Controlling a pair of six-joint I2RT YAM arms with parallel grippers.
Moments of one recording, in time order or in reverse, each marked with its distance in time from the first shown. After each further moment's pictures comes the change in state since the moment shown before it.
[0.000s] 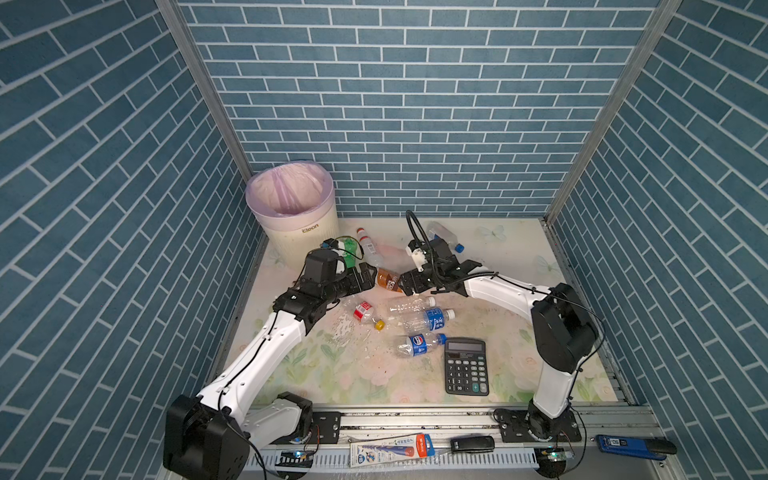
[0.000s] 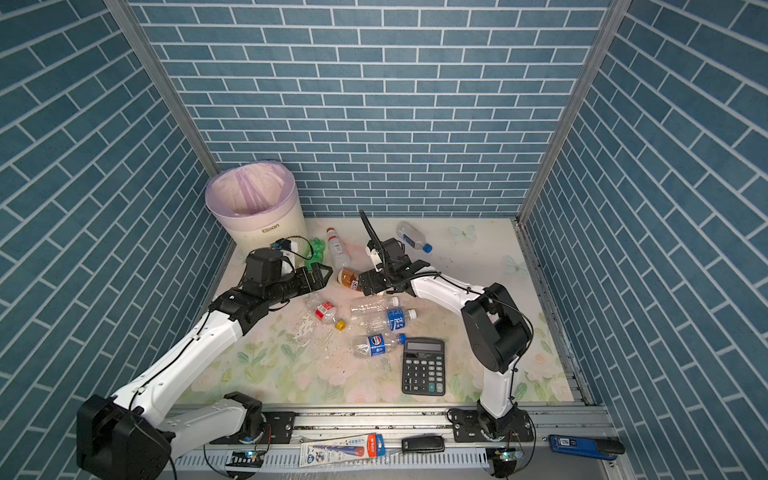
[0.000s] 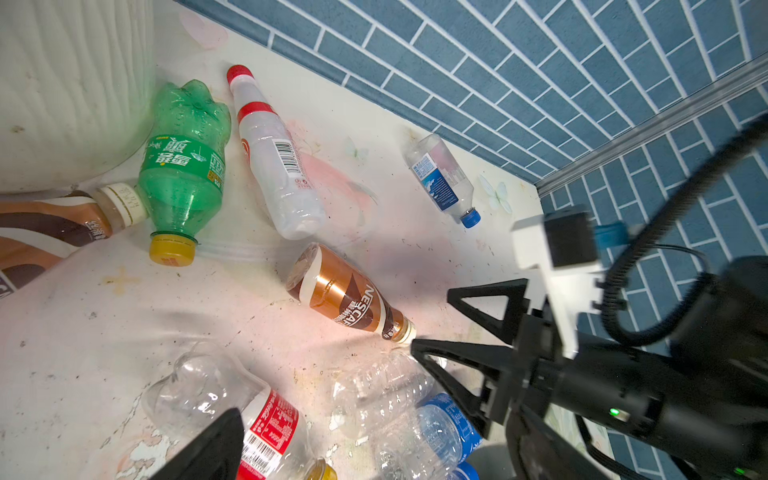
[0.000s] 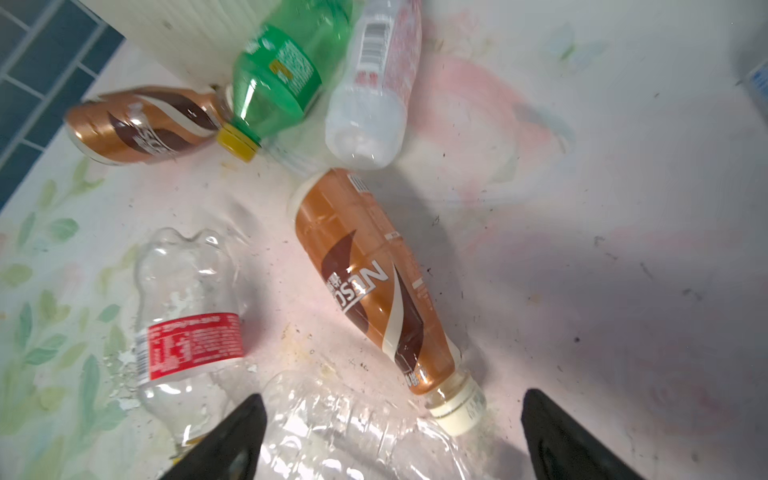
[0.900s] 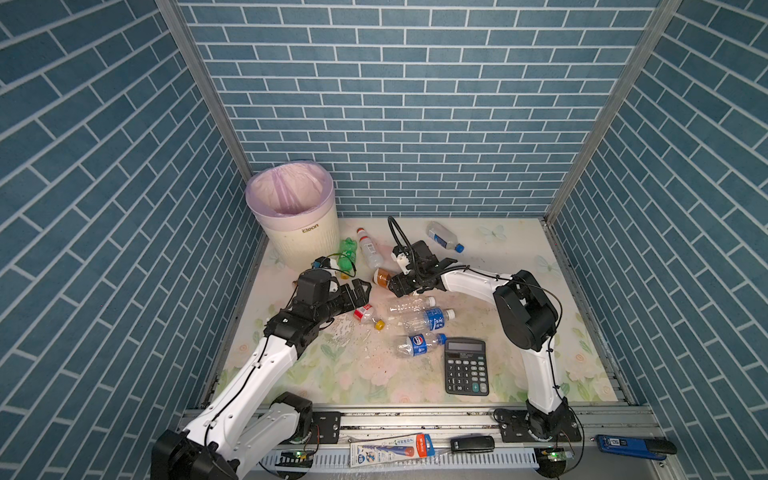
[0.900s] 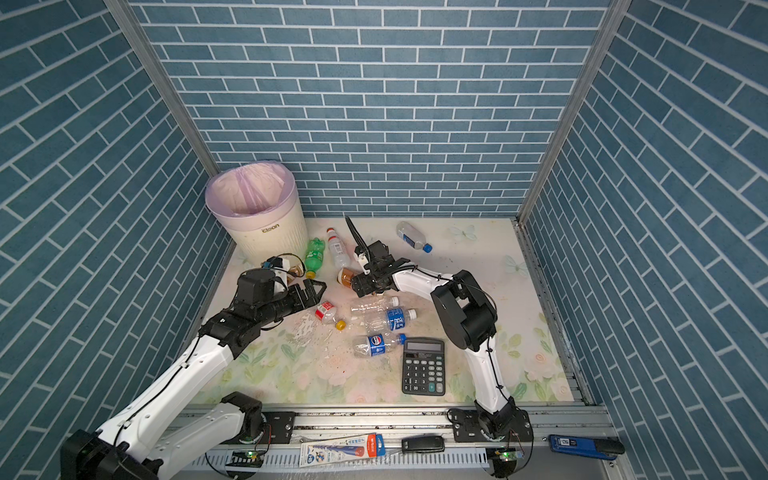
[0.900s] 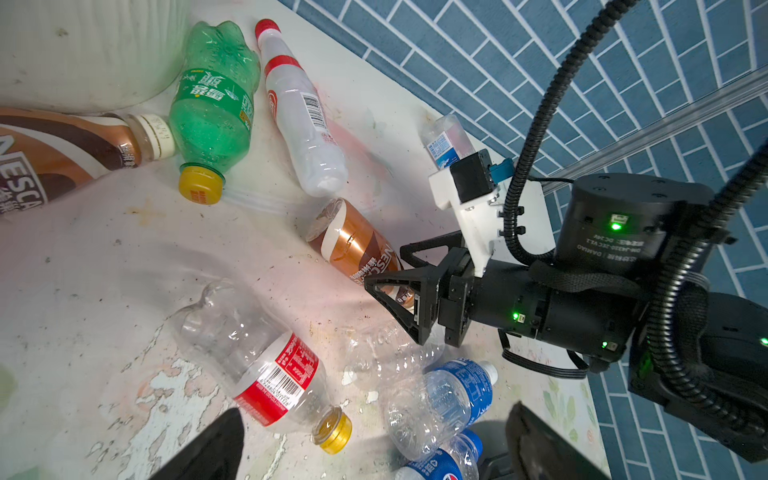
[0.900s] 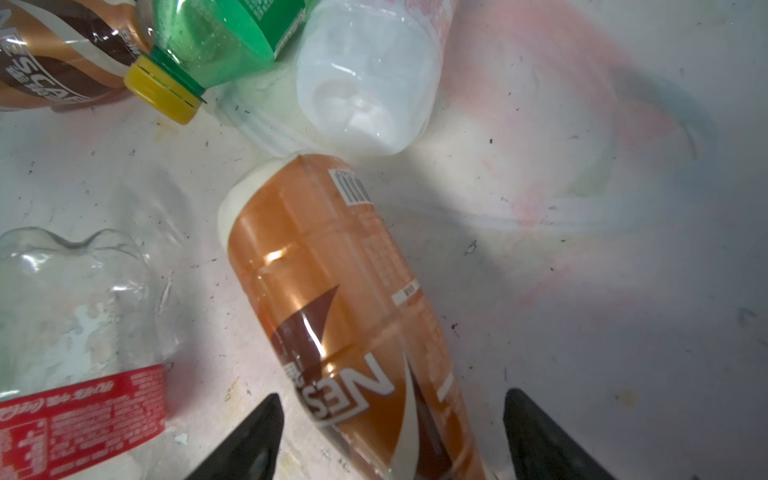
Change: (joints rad) left arm 0.000 -0.180 -0.174 -0.012 -0.005 -0.069; right arm 0.028 0.237 0.187 -0.010 -0.026 -0.073
